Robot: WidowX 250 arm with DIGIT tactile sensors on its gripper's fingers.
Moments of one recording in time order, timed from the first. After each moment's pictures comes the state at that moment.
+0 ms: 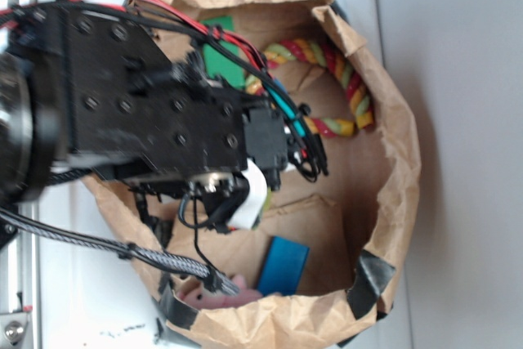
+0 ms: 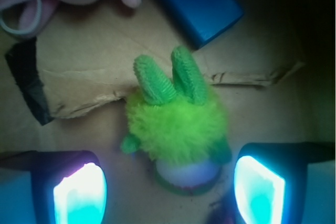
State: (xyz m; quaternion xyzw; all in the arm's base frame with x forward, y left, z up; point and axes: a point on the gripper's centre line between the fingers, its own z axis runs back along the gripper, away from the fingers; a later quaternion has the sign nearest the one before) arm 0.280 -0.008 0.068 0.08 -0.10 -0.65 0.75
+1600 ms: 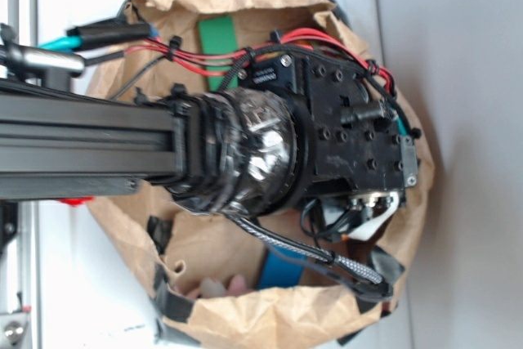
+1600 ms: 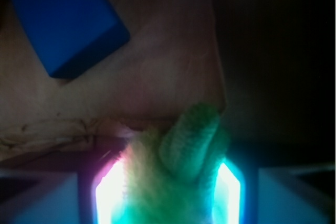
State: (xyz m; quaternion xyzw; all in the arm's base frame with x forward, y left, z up) arm 0.344 0.005 0.055 0.06 -0.10 -0.62 0.77
